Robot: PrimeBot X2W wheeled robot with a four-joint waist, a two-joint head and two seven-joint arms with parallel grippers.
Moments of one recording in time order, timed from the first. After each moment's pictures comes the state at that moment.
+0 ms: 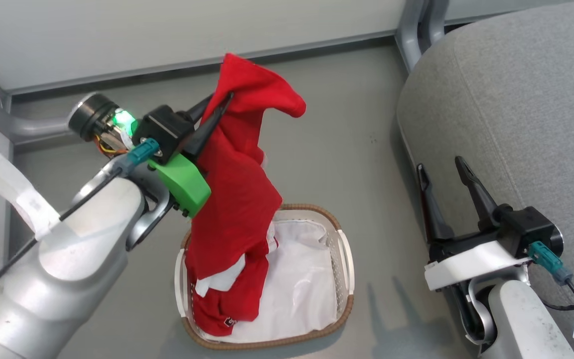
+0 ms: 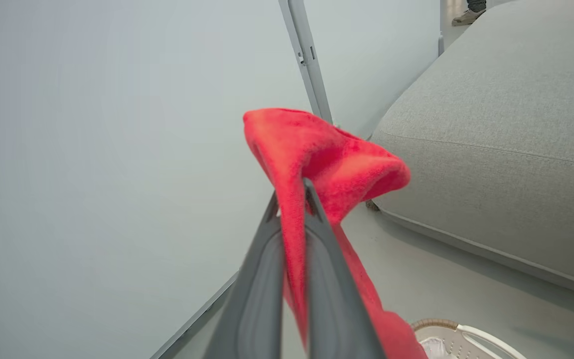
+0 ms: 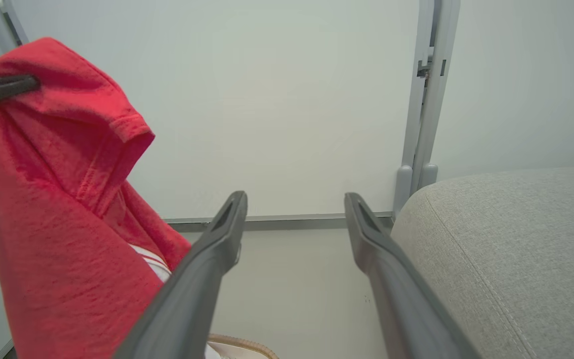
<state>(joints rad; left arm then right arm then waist) -0.85 0.43 -0.89 0.40 -0.48 -0.12 -0.18 -0.21 -0.05 0.11 0.13 0.20 0.13 -0.26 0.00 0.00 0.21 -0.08</state>
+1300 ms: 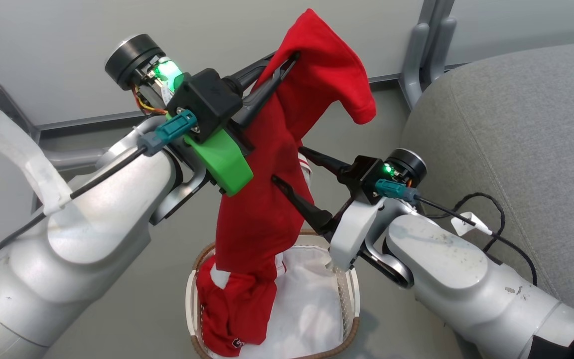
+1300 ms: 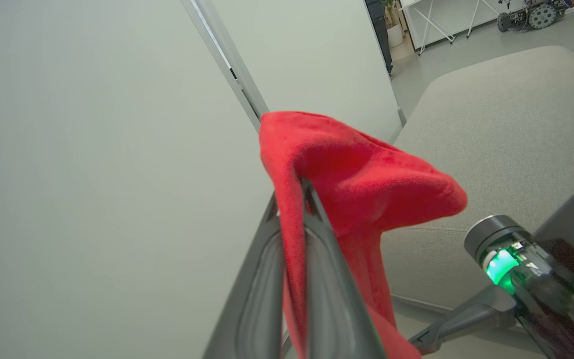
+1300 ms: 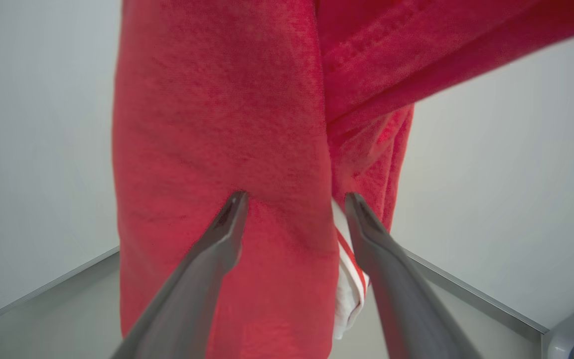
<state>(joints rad) -1.00 0.42 -0.97 0.20 -0.54 -0.13 -0.12 -0.79 -0.17 0.94 0.55 0.56 0.13 -0.26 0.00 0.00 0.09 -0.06</state>
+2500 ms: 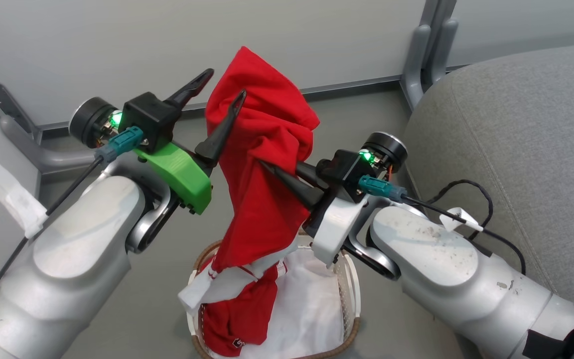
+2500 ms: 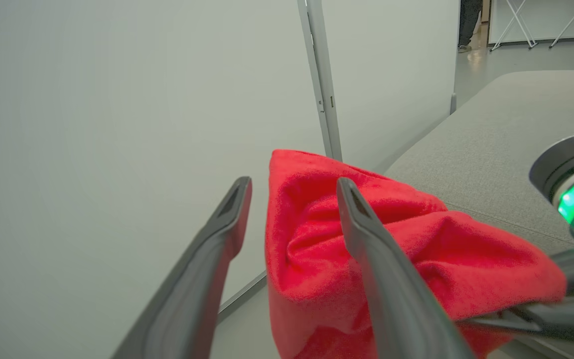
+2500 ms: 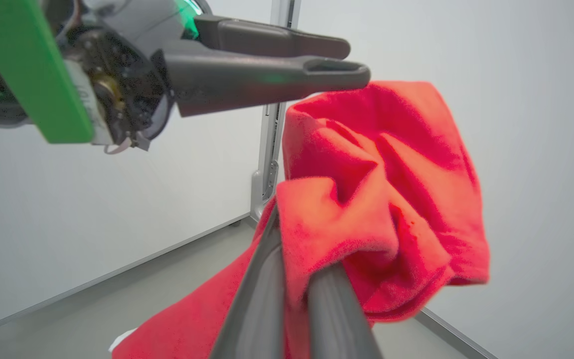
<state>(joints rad) -0.87 0.44 -0.92 0.34 -0.69 -0.06 -0.17 -0.84 -0.14 0.98 0.47 0.53 0.13 -0.26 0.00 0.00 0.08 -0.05</state>
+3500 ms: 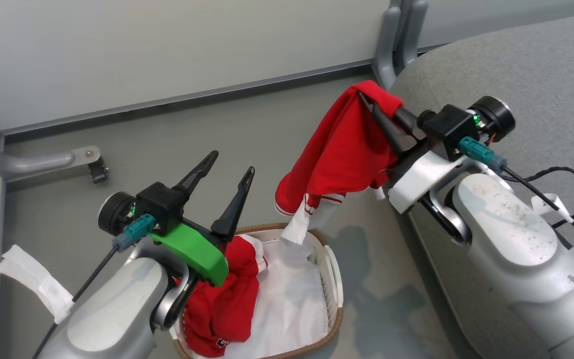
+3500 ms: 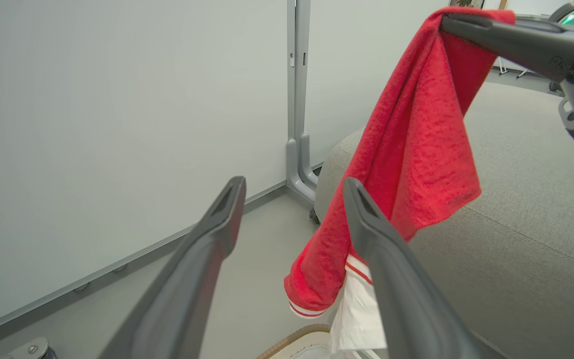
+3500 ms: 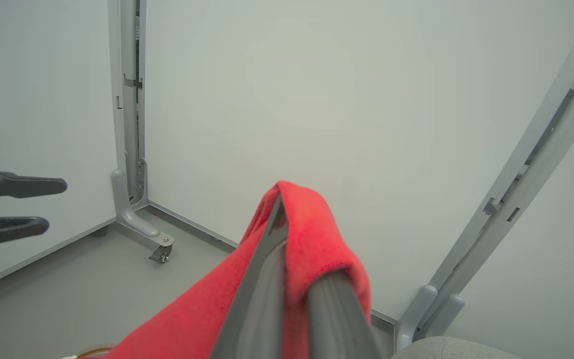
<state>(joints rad) -0.57 0.38 -0.84 0.32 -0.68 -0.02 -0.26 -0.74 -0.26 0.60 0.42 0.32 0.13 -0.26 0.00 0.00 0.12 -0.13</state>
